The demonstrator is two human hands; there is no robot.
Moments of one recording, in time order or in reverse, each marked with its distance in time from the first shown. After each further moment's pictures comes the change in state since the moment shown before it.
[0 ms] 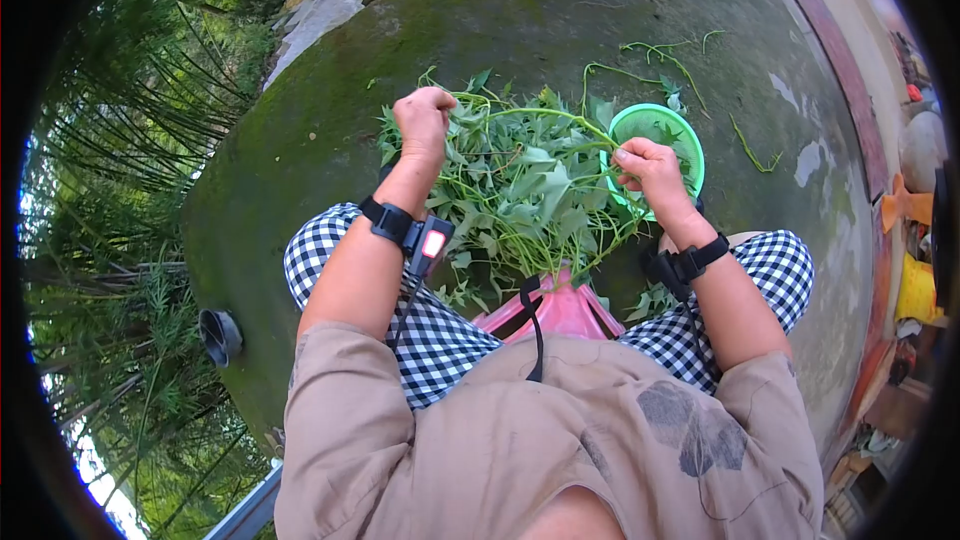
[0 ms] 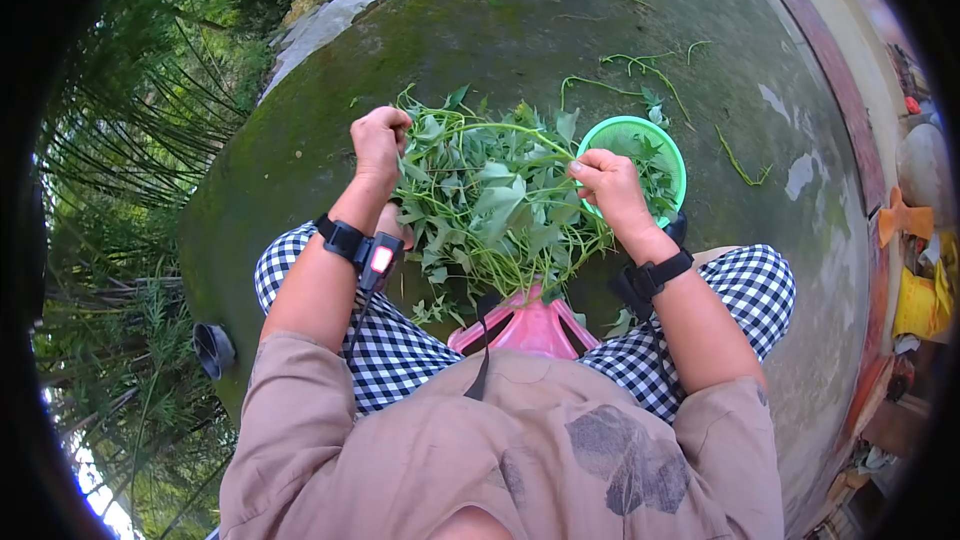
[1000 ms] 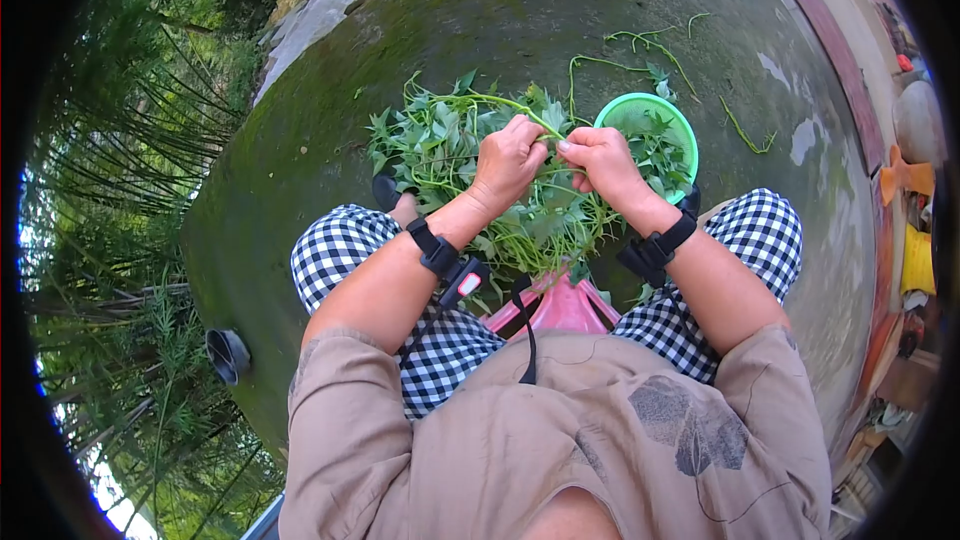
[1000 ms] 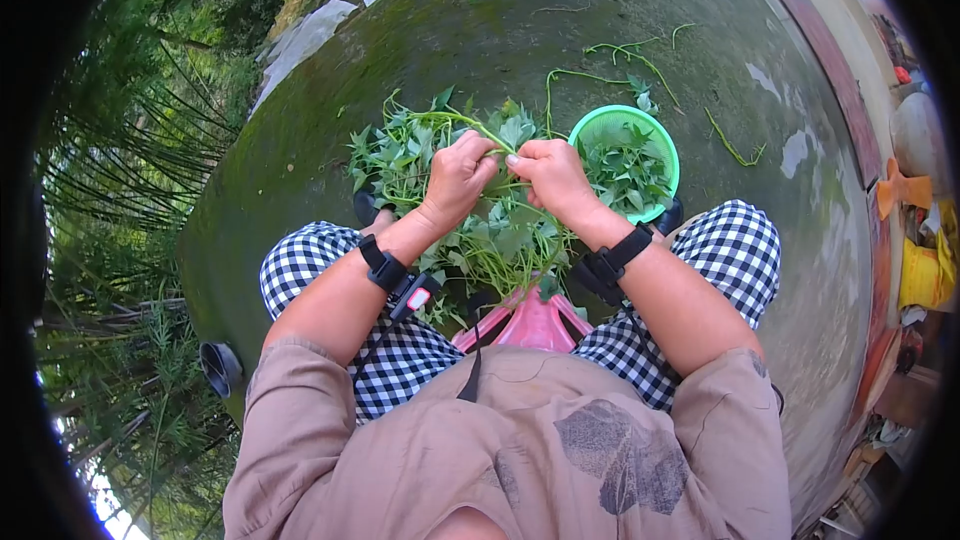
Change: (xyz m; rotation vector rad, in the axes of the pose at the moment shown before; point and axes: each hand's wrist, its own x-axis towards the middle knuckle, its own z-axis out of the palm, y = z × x) left_hand -0.079 -0.009 0.079 0.577 -0.396 0.811; right_hand -0.001 -0.030 0.047 0.019 -0.091 -0.033
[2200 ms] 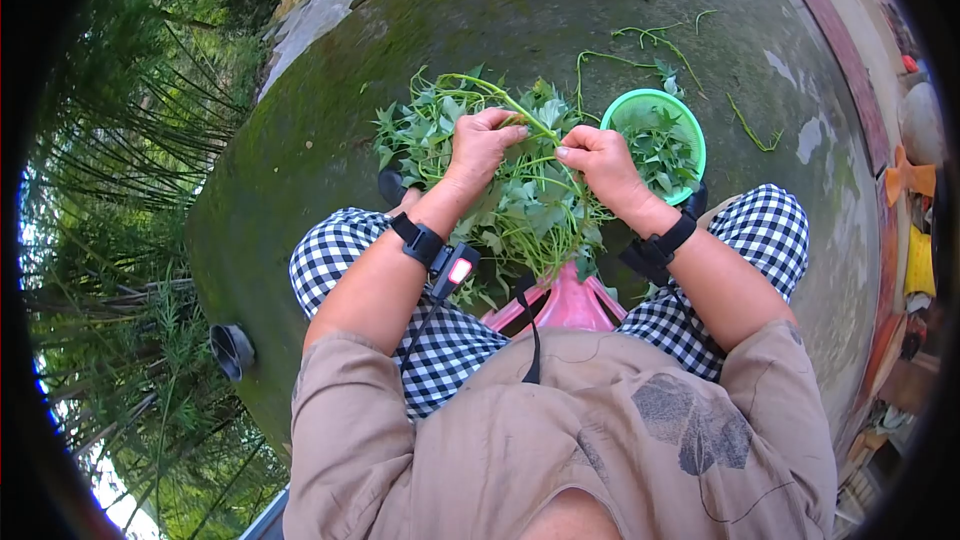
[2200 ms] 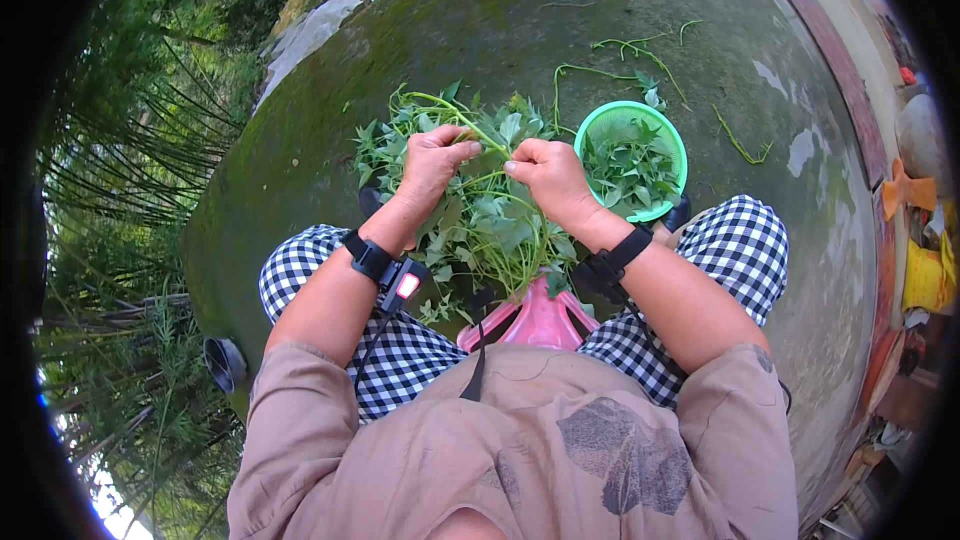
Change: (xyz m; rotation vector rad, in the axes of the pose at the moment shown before) left_hand 0.000 -0.022 -0.026 -0.529 -0.030 -0.670; right_hand 0.001 0.013 0.011 -0.146 0.043 -0.131
